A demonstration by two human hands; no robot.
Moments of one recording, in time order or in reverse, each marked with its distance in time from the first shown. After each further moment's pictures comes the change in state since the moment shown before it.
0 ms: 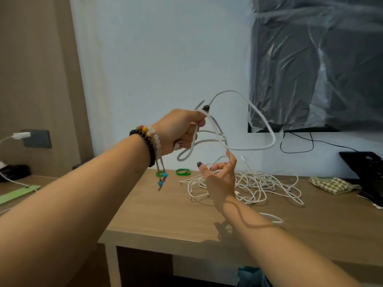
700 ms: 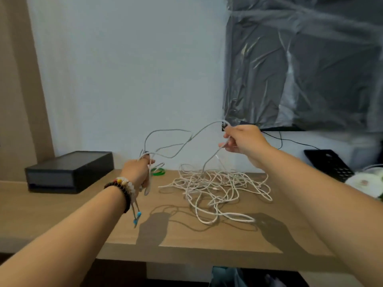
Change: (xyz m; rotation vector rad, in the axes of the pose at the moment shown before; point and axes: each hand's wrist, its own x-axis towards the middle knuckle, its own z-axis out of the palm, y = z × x) left_hand 0.032 -0.136 -0.005 -0.029 0.506 -0.227; right_hand 0.088 -0.078 -0.113 -0.135 -0.191 0.097
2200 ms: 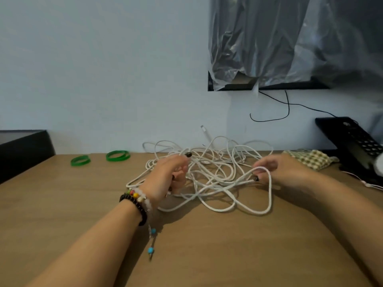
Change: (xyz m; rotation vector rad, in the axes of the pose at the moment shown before) left_hand 0.079 -0.100 0.167 -0.261 -0.763 0.082; right_hand 0.074 0.222 -0.108 -0.561 -0.211 0.211
